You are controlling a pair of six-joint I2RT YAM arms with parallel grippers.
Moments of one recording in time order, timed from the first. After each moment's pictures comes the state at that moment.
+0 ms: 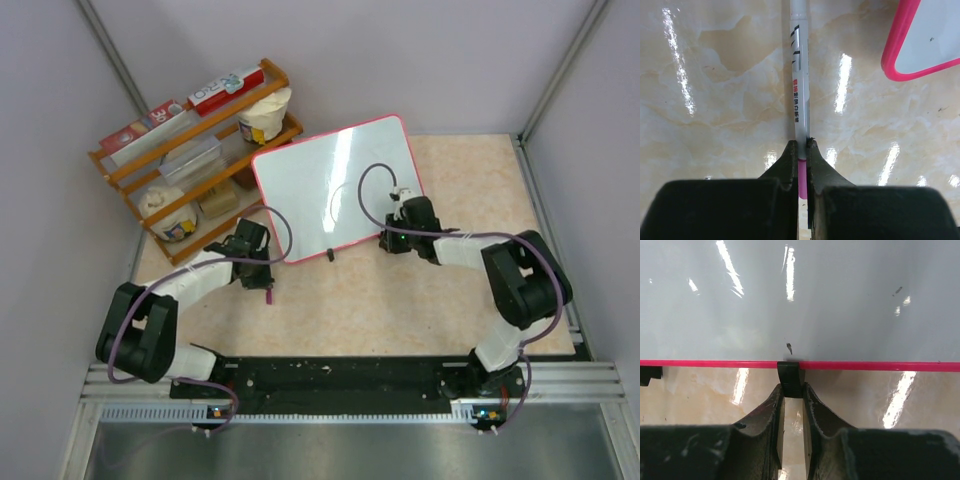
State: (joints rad) left arm -0.36 1.39 0.71 -0.45 0.02 -0.48; right arm 0.41 1.72 0.84 0.15 -0.14 0.26
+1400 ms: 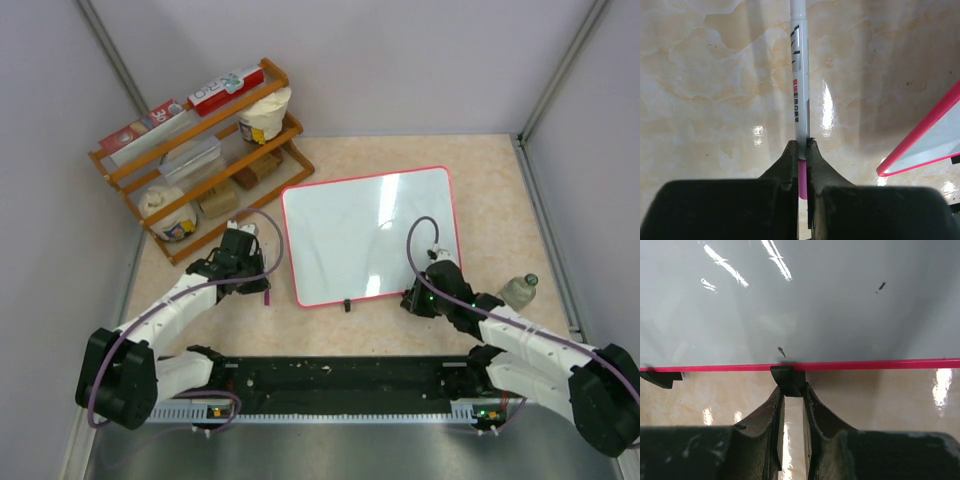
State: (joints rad) left arm -0.36 1.14 0.61 -0.46 0.04 -0.48; right arm 0.58 0.97 0.30 -0.17 0.01 0.69
